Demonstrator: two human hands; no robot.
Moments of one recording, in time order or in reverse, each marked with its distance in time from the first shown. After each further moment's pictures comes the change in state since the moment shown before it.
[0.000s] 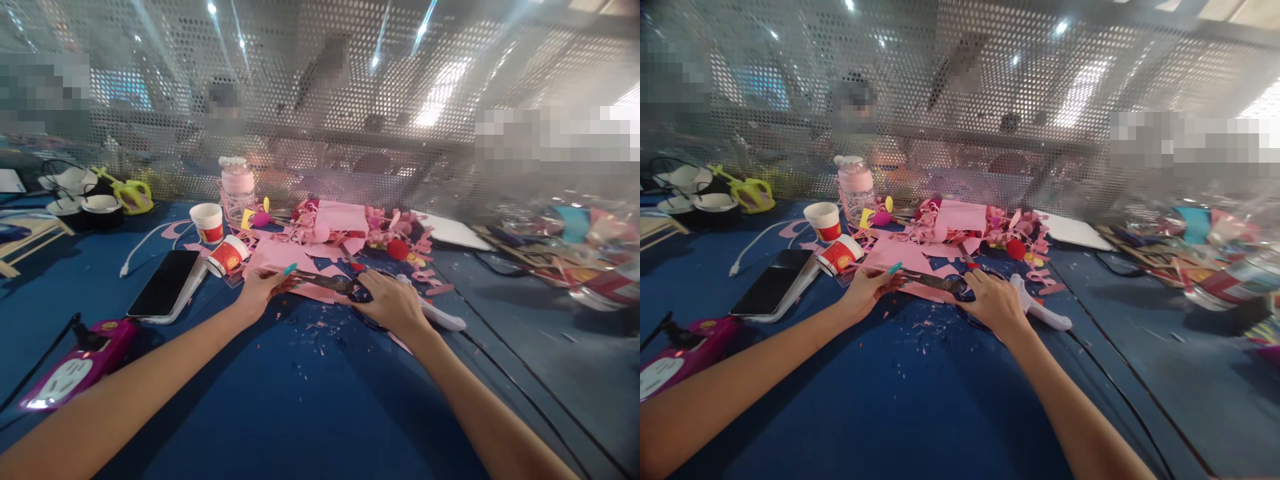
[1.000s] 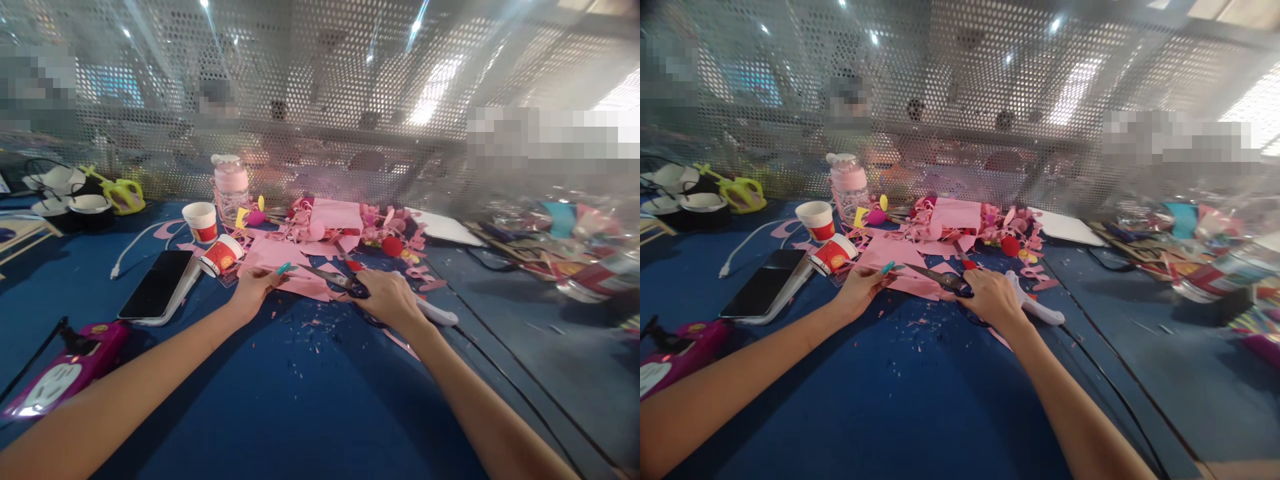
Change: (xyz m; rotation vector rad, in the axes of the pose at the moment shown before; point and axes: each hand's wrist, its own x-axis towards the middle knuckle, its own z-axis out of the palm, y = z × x) left_hand 0.003 -0.002 0.000 -0.007 0.063 0.019; right_hand 0.001 0.014 0.004 0.082 -0.099 -0.060
